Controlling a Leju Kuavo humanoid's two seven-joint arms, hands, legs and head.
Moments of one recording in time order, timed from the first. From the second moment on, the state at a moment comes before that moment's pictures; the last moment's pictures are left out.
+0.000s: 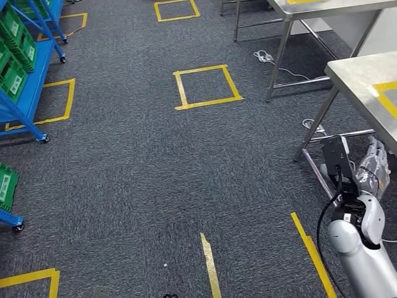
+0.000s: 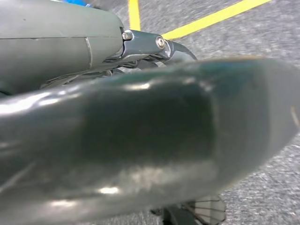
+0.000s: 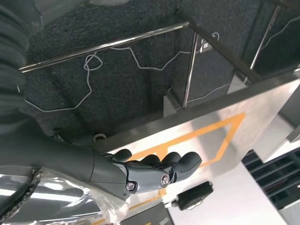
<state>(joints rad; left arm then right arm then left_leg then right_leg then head) -0.09 -0.16 1.12 -0.23 -1.20 0.38 -0.33 -0.22 -0.32 0.16 -1.59 0.77 -0.43 0.46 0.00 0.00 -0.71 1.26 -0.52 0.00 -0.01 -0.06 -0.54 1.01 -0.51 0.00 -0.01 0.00</state>
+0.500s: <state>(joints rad) -0.09 -0.16 1.13 -0.23 -1.20 0.41 -0.30 -0.16 -0.32 0.14 -1.60 0.78 -0.44 0.46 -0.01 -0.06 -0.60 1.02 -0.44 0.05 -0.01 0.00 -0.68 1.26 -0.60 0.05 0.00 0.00</state>
